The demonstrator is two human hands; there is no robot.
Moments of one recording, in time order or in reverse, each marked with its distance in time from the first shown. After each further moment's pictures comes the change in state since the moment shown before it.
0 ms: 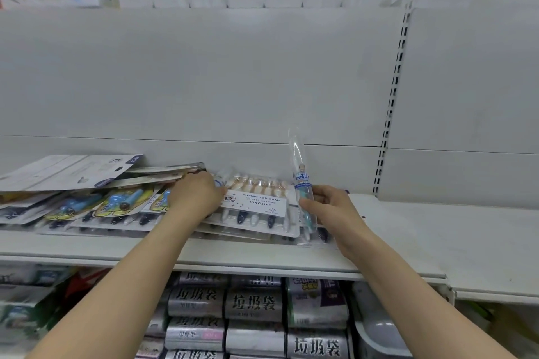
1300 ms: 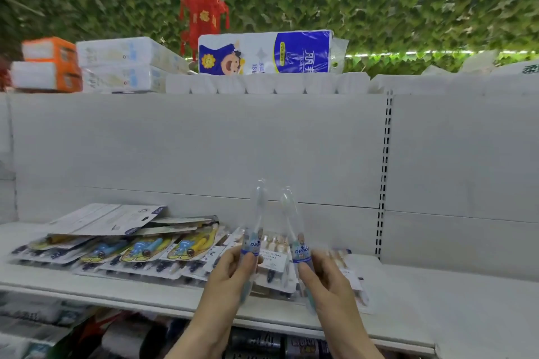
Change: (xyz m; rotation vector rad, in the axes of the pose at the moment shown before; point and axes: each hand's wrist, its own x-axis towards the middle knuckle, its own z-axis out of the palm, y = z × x) left_hand -0.134 0.047 0.001 -1.487 -0.010 -0.056; right_hand -0.067 -0.003 0.008 0.168 -0.005 -0.247
